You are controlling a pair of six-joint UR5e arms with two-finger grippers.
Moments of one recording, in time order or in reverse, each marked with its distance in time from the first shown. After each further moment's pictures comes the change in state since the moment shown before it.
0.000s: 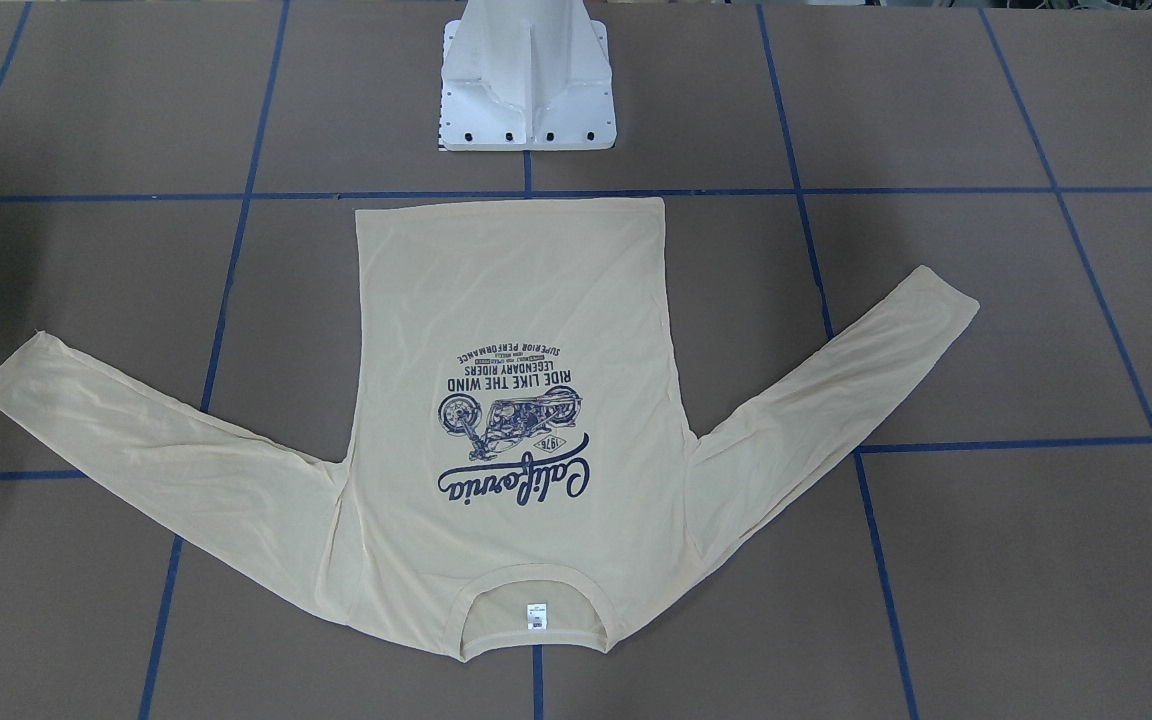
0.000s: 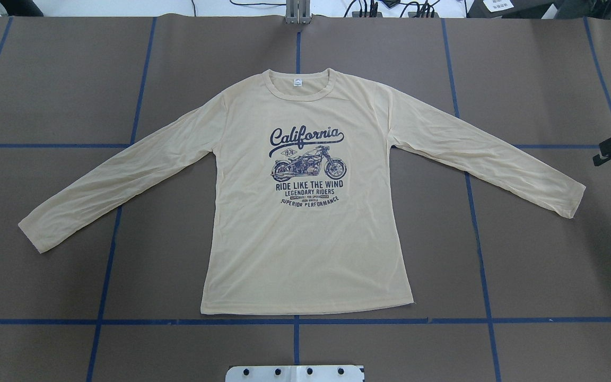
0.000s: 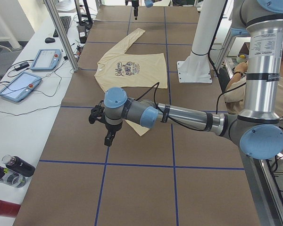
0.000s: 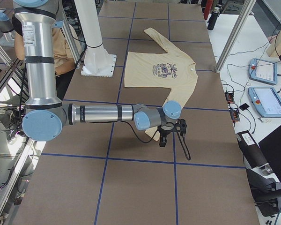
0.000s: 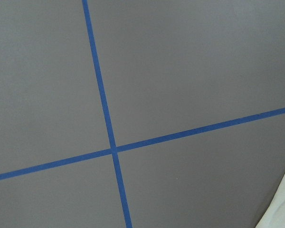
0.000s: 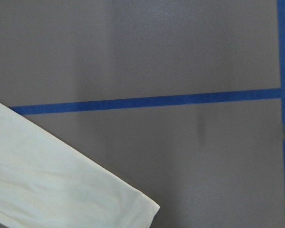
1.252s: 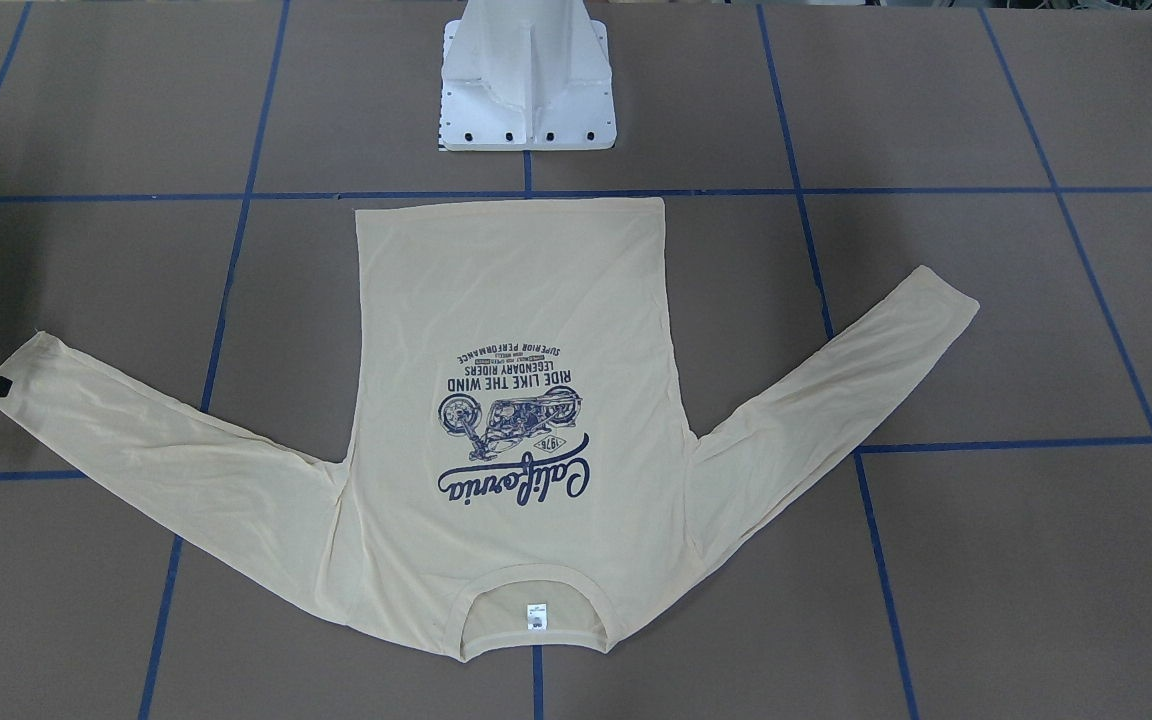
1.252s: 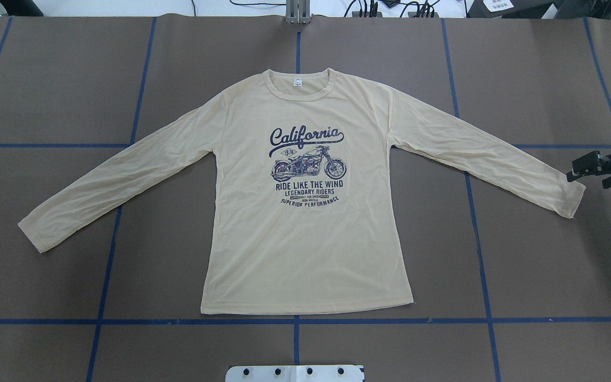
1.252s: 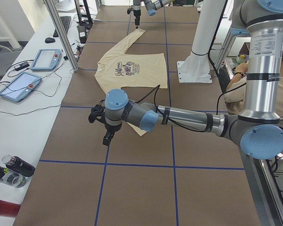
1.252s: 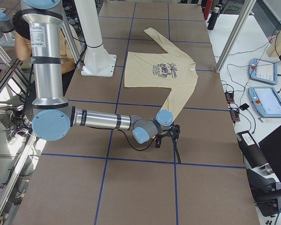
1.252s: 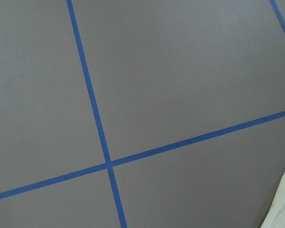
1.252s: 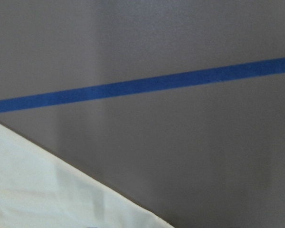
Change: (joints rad) left arm 0.000 0.002 0.012 -0.045 -0.006 -0.003; right arm -0.095 0.002 -0.135 0.262 -0.020 0.204
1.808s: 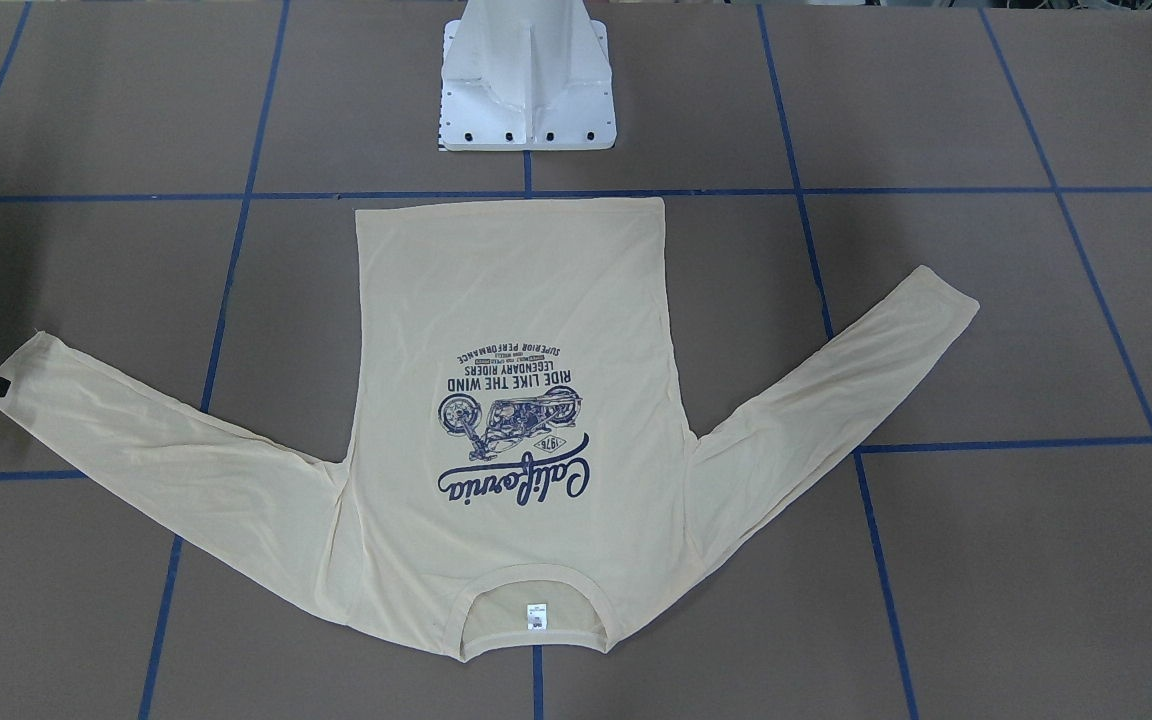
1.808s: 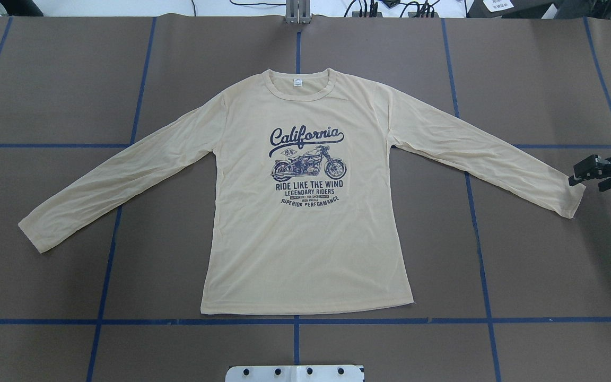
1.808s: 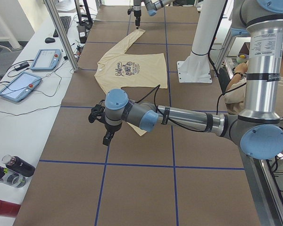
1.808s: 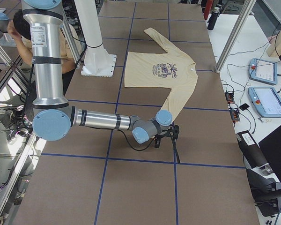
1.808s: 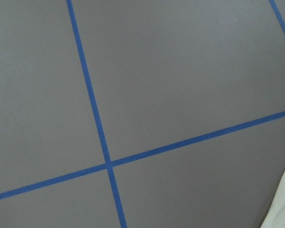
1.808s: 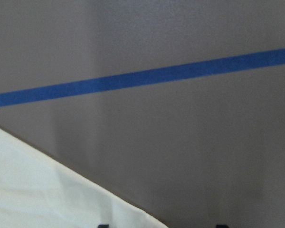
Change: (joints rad) left arm 0.000 0.000 -0.001 0.000 0.000 0.000; right arm -0.004 -0.005 -0.008 0.001 -0.002 0.002
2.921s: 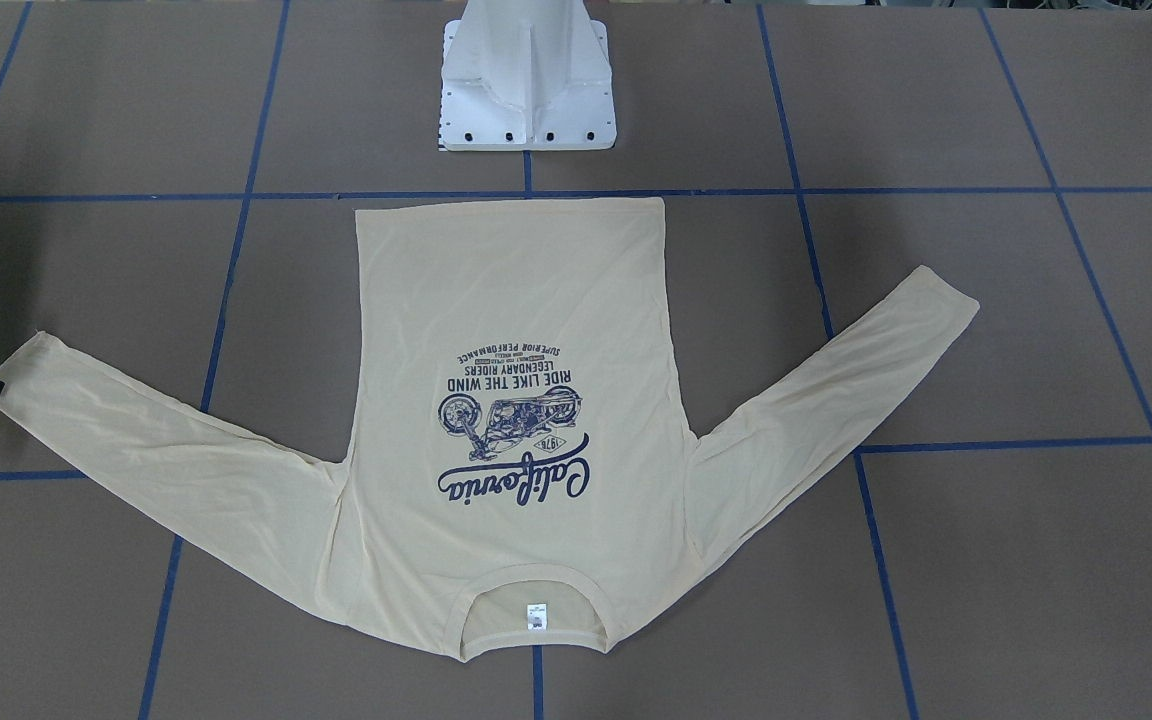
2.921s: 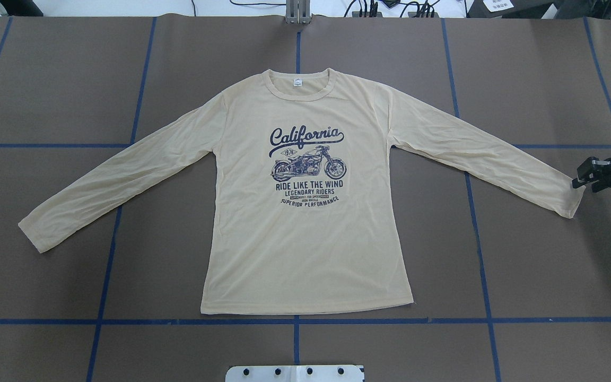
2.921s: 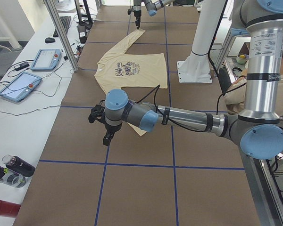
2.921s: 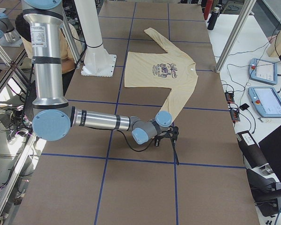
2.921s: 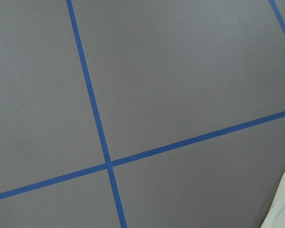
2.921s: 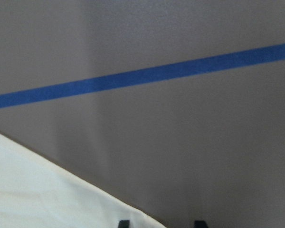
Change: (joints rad) left arm 0.000 0.000 0.002 0.000 0.000 0.000; right arm 0.000 0.000 -0.003 0.000 0.000 0.018
